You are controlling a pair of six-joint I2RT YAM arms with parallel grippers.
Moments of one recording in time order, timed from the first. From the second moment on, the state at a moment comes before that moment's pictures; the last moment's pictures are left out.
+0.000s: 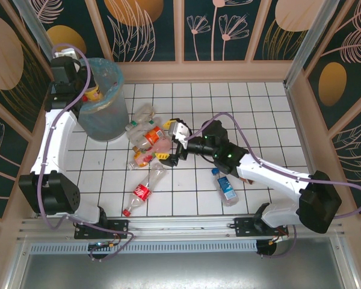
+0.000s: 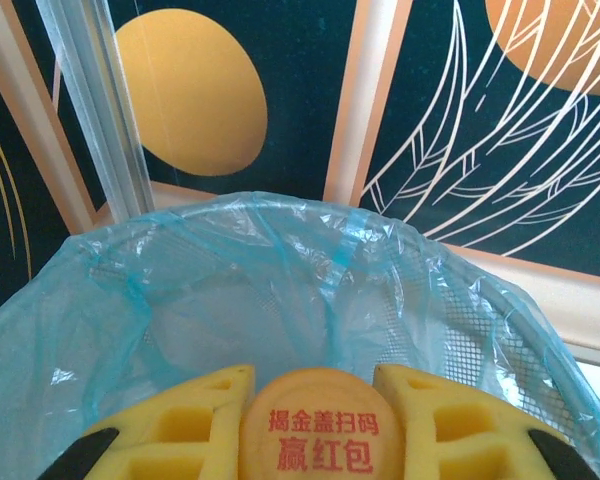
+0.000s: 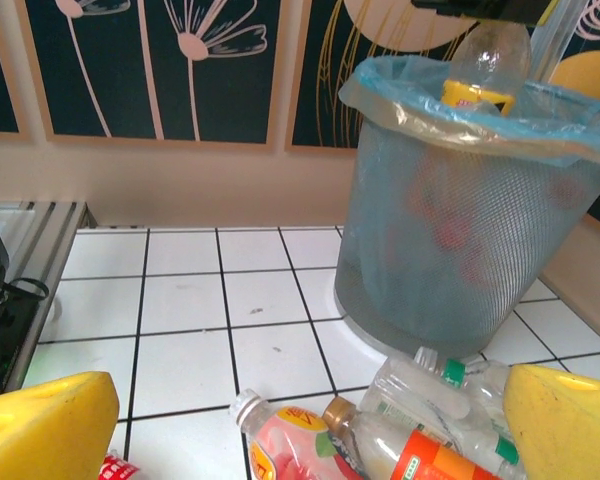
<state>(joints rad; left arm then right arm) 0.05 1.51 1.53 -0.37 -0.11 -0.18 0.89 1.31 0.89 0.27 -0.45 -0.26</state>
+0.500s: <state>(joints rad) 0.05 1.51 1.49 -0.31 -0.08 -0.17 0.91 1.33 0.90 0.22 -0.42 -0.29</state>
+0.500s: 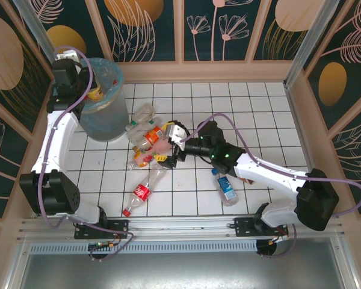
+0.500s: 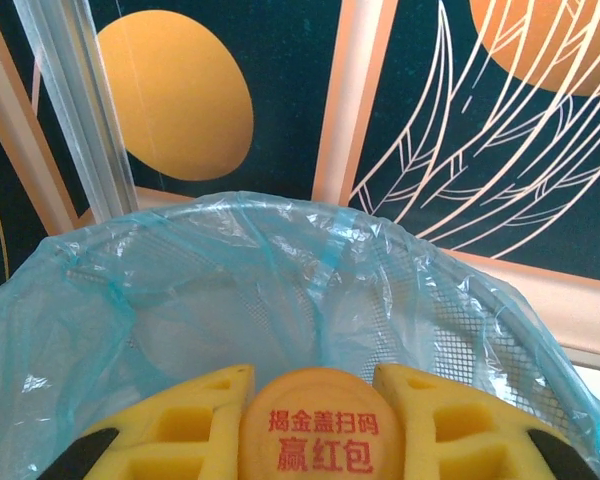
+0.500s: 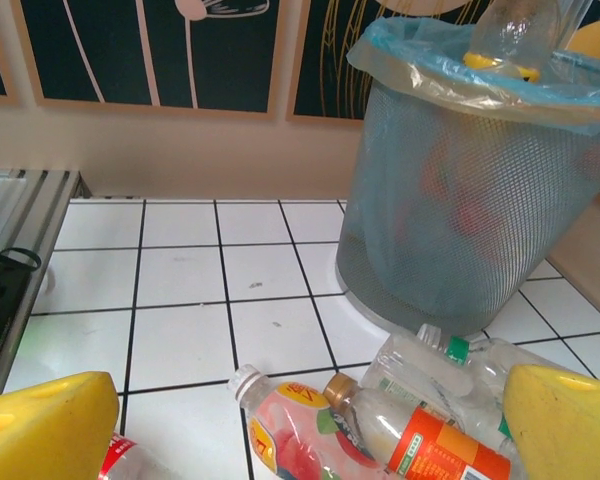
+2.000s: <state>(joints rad) 0.07 1.48 1.43 -0.43 -0.13 -0.12 0.95 1.38 0.95 0.12 -0.36 -0.37</state>
